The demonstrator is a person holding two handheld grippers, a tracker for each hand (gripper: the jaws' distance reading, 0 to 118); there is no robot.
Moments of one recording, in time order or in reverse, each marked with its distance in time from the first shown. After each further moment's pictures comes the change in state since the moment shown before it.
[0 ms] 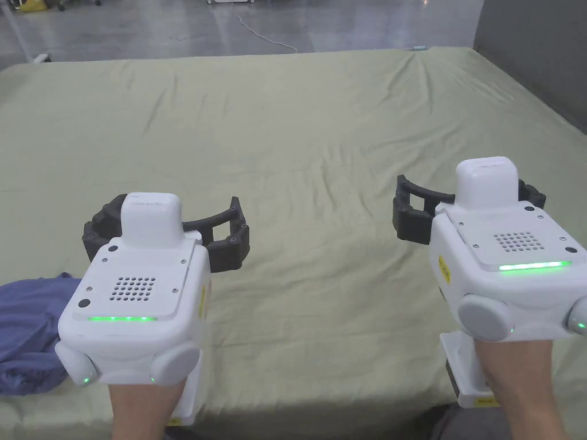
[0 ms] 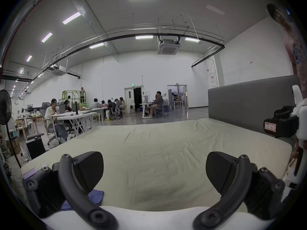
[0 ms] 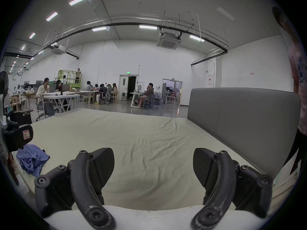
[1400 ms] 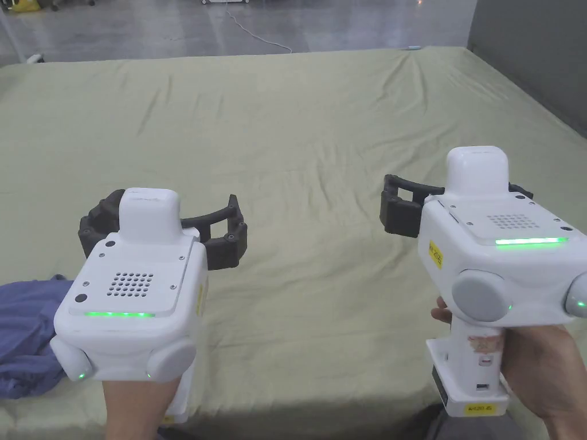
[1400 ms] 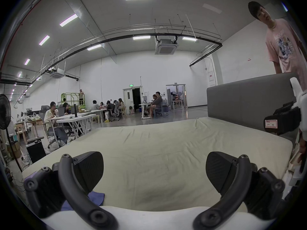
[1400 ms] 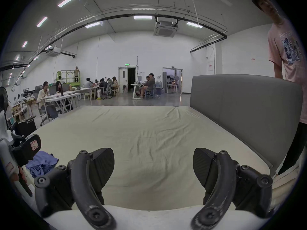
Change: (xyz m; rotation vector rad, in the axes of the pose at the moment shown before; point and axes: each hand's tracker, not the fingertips) left arm 0.003 0.003 -0.003 0.000 -0.009 -0.029; right arm -0.005 0.018 0.002 -0.114 0.023 -0.074
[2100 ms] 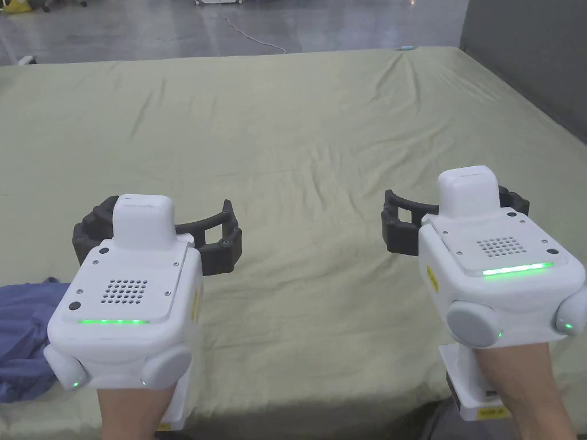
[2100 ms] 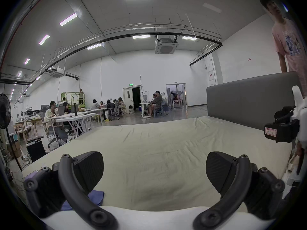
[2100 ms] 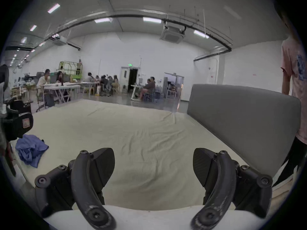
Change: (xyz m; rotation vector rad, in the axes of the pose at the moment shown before) left arm 0.001 -0.003 0.003 -0.009 0.000 0.003; right arm 0.009 -0.026 -0.001 0.064 -0.022 0.126
